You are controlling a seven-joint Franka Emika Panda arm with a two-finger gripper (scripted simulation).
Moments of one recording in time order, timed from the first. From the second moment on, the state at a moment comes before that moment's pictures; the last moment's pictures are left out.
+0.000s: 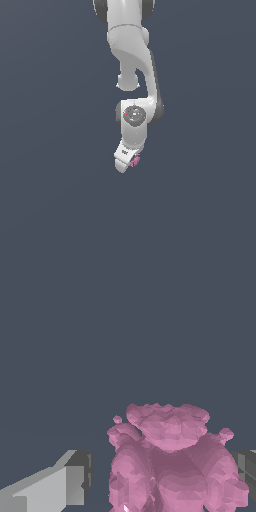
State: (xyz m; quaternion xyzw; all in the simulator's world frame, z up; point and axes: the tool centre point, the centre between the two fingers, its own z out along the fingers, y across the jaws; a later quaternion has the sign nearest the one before) arm 0.031 0.020 0.044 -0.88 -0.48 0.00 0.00
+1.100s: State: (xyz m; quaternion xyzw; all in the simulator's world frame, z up) arm 0.024 0.023 0.056 -0.88 -0.48 0.00 0.00
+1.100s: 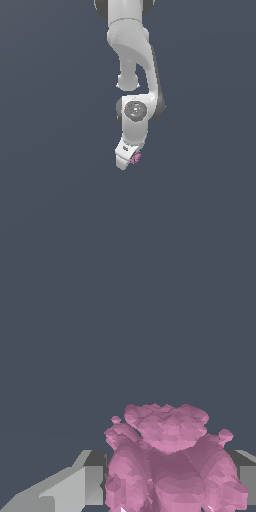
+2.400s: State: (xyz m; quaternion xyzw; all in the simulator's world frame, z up) arm -0.080 0.061 0.235 -0.88 -0.48 0.00 0.00
